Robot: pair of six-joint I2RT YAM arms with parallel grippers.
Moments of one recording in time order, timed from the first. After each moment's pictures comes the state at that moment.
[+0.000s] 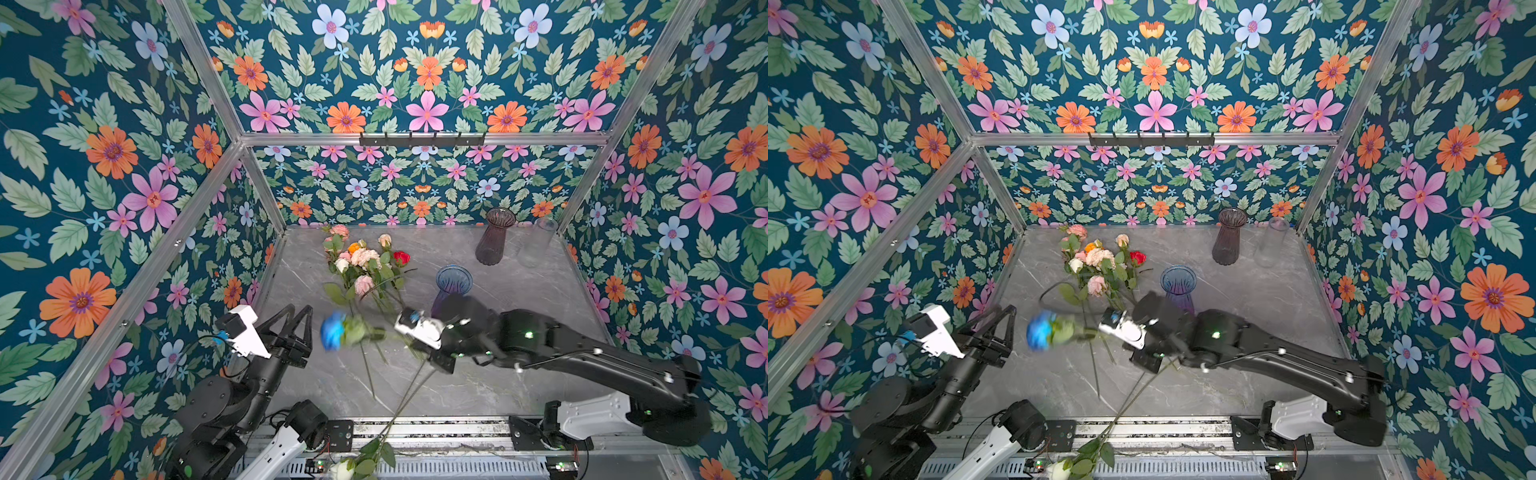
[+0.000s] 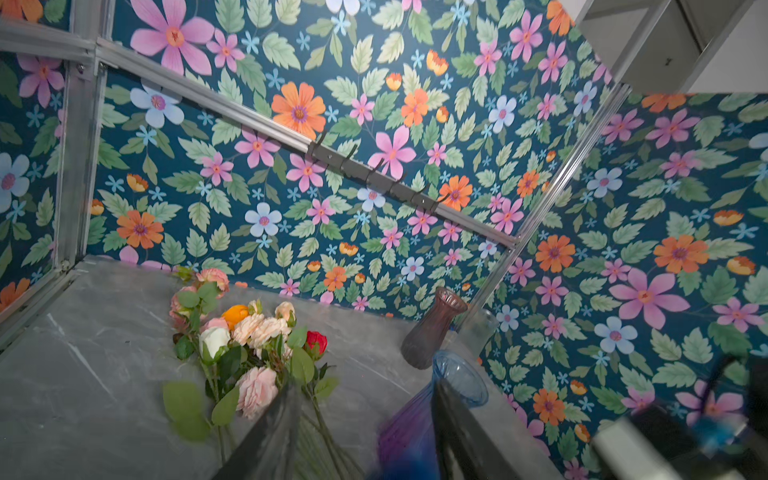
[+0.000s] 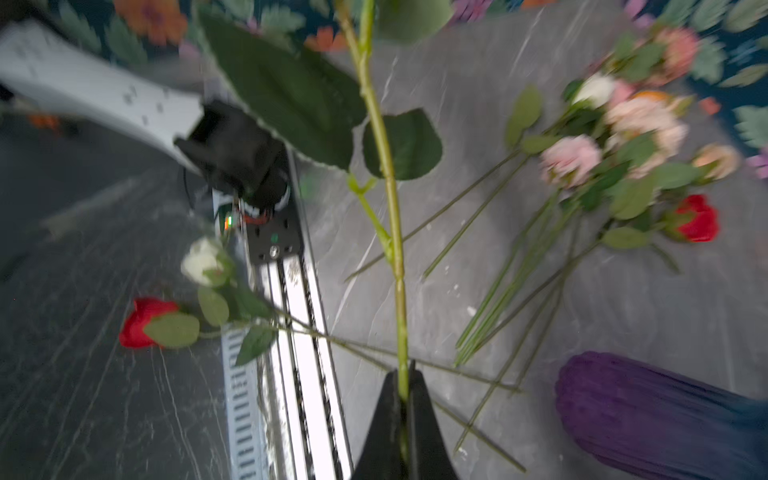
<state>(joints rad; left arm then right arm) -0.71 0.18 0.86 -0.58 -0.33 -0.42 1.15 1.24 1.42 -0.79 -0.03 -0.05</state>
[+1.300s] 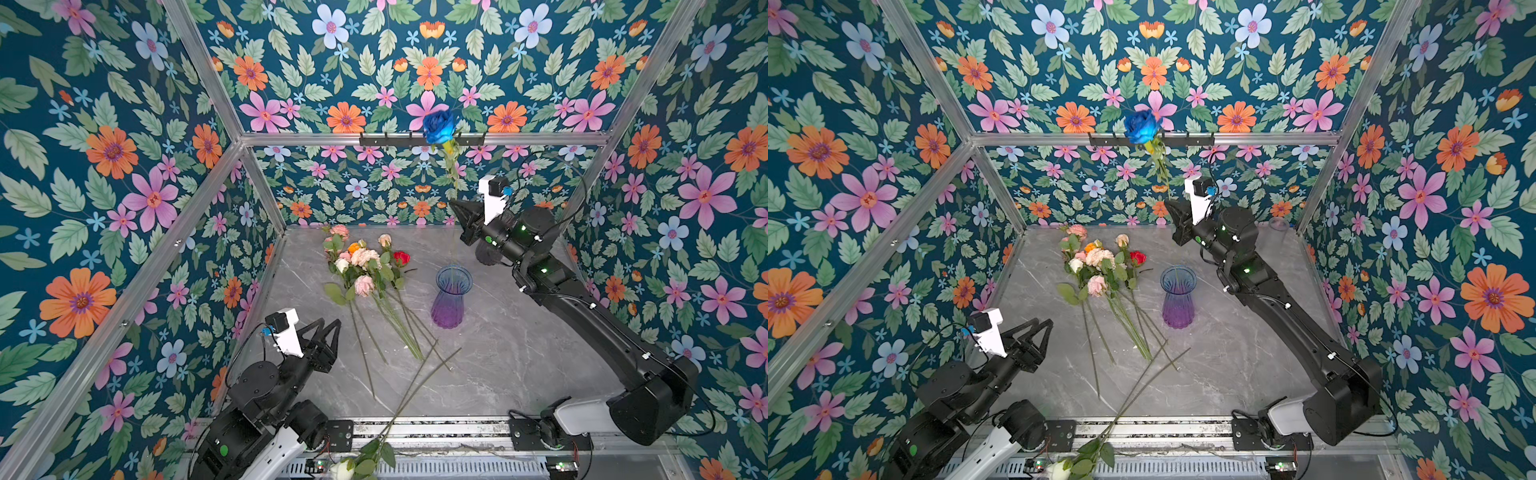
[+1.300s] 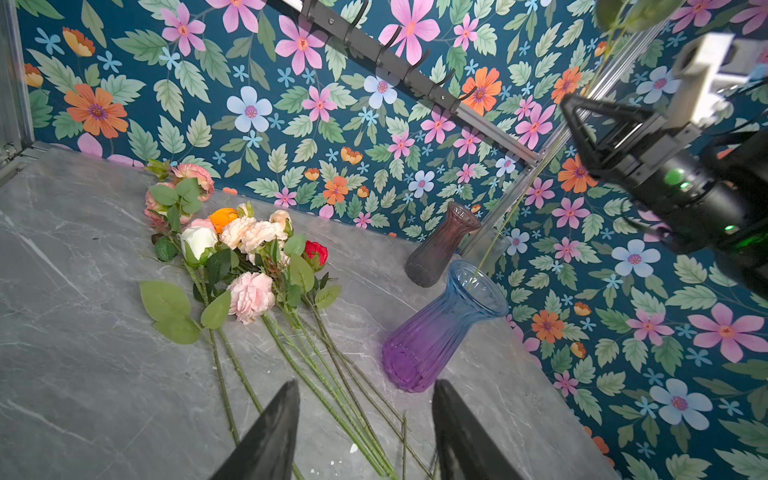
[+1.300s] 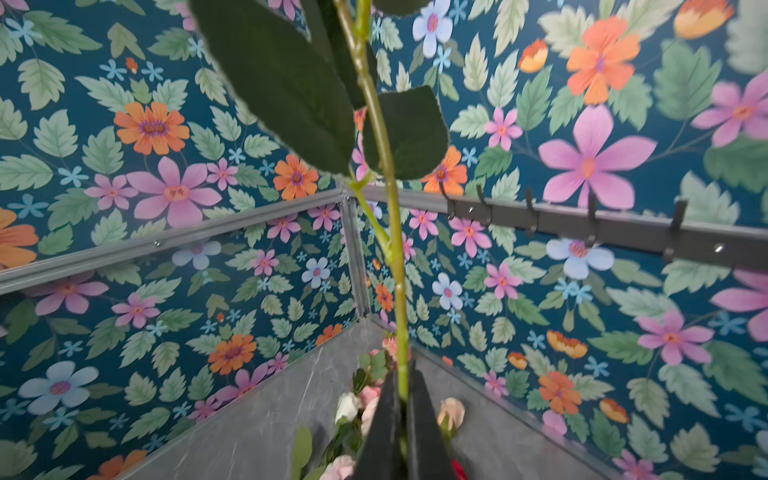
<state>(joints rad) -0.71 0.14 0.69 -0.63 -0.25 -0.51 0.48 1.39 1.31 0.20 -0.31 0.14</state>
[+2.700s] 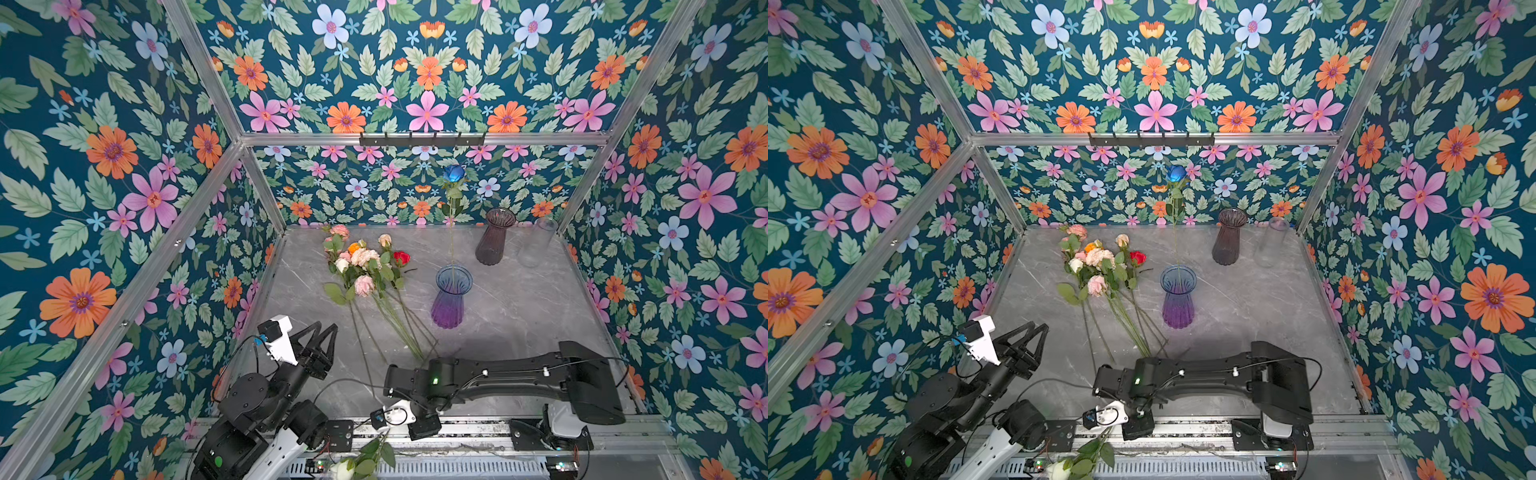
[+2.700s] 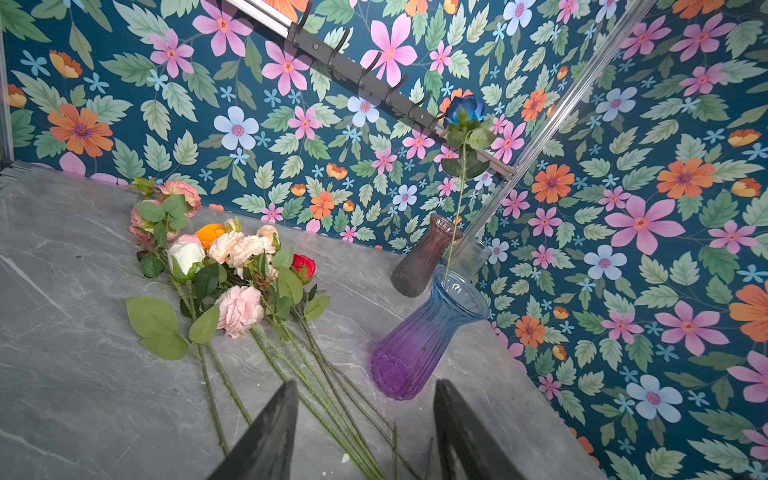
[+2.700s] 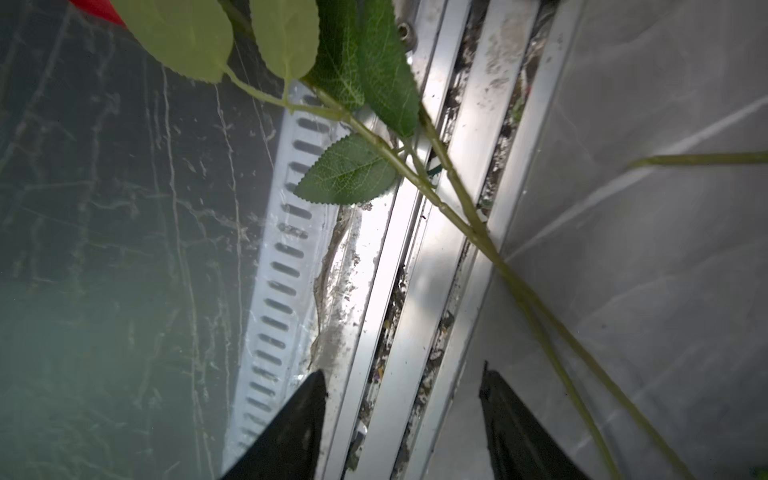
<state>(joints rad) -0.72 0.05 0.66 -0.62 -0.23 -0.49 1.43 1.76 1.23 -0.83 -0.22 -0.42</state>
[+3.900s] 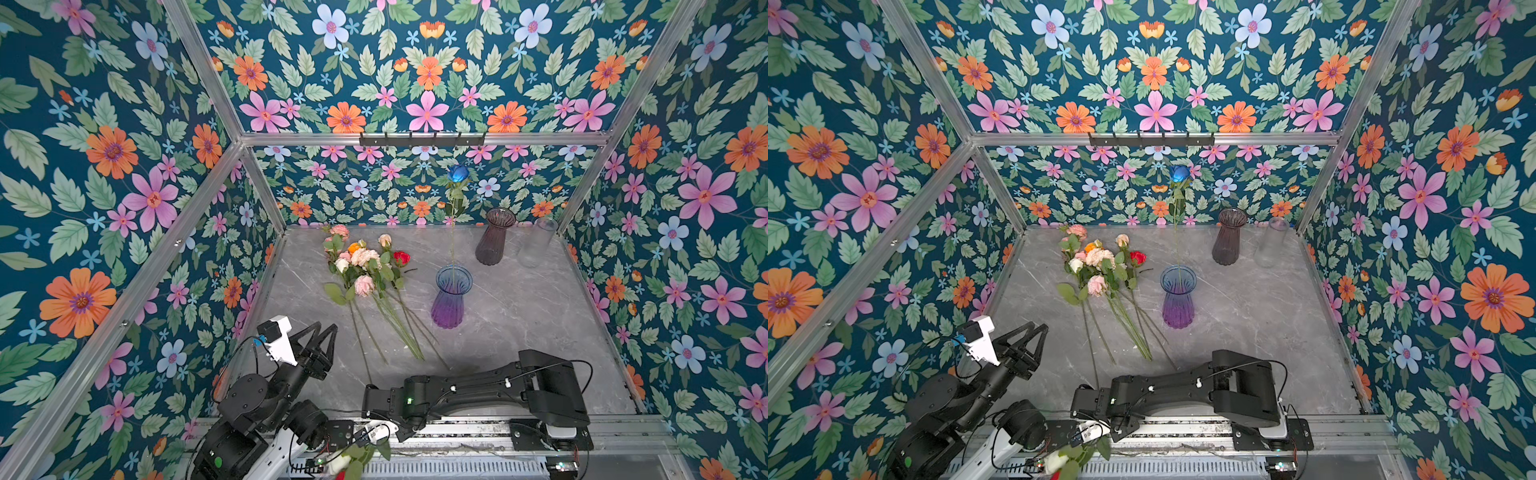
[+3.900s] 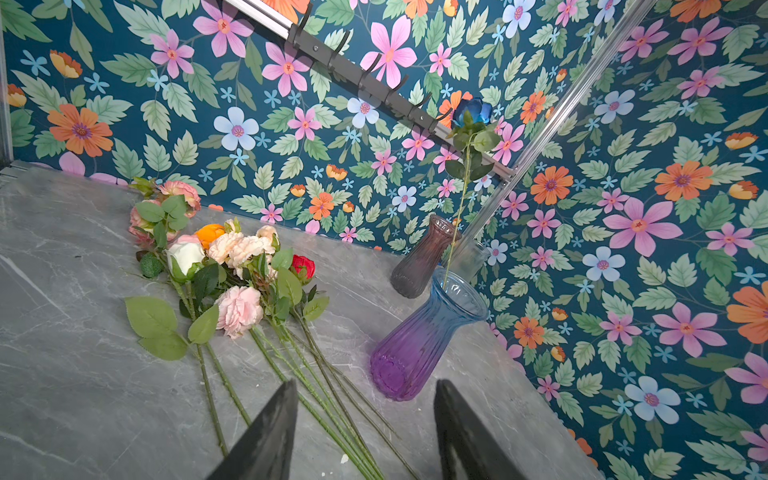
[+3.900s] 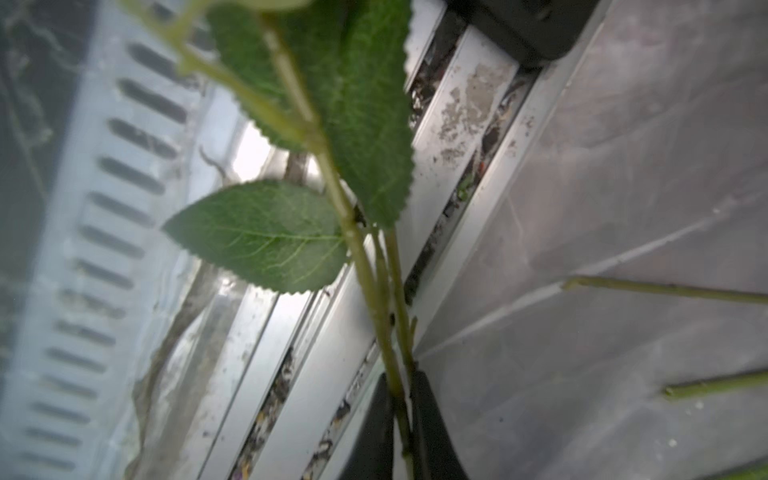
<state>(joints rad) -0.72 0.05 0.66 -0.62 -0.23 -0.49 1.50 1.86 1.30 -0.72 0.06 -0.57</state>
